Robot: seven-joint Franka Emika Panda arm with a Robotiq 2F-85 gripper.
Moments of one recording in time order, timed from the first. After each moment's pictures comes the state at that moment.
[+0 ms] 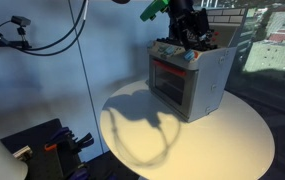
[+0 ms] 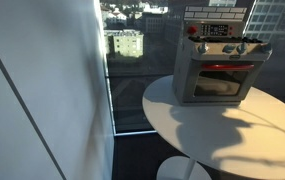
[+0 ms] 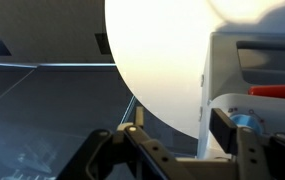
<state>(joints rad) -0.10 -0.01 -0.14 -2.05 -0.43 2.40 0.29</state>
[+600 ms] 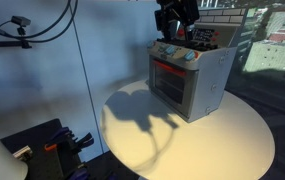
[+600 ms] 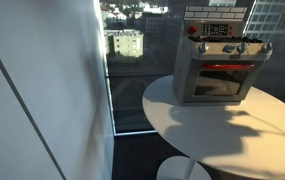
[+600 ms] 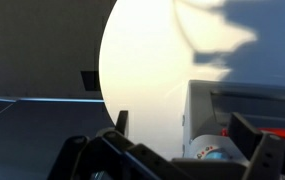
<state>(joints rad) -0.10 -0.12 -0.14 -2.05 -0.25 2.11 0.09</state>
